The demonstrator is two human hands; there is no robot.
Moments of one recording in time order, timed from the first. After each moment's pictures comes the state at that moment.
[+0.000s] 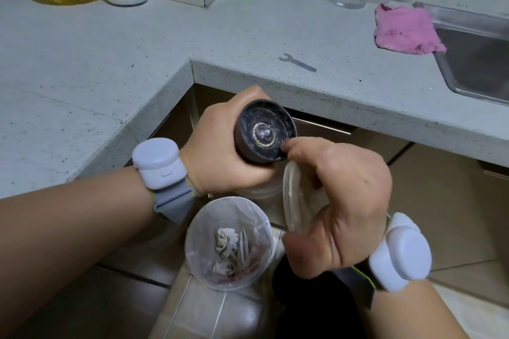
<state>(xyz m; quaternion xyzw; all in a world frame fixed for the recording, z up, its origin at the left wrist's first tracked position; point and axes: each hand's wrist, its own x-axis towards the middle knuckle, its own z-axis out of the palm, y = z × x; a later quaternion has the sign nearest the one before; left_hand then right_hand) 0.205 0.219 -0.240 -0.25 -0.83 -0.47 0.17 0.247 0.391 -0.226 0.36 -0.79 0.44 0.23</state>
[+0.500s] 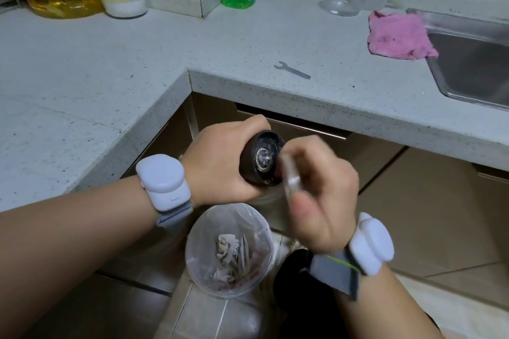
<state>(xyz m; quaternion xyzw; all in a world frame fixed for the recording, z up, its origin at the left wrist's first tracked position) 0.207 0.220 -0.244 -0.26 -0.90 -0.33 0.13 0.239 0.384 -0.252 0.30 -0.74 0.55 0.24</state>
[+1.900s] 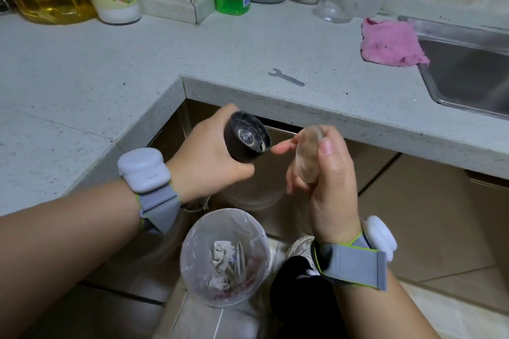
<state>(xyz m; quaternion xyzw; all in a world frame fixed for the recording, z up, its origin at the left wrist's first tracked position) 0.185 0.213 -0.256 -0.12 -0.89 -0.42 0.09 0.206 0.390 -0.281 0.16 -0.58 0.79 0.11</state>
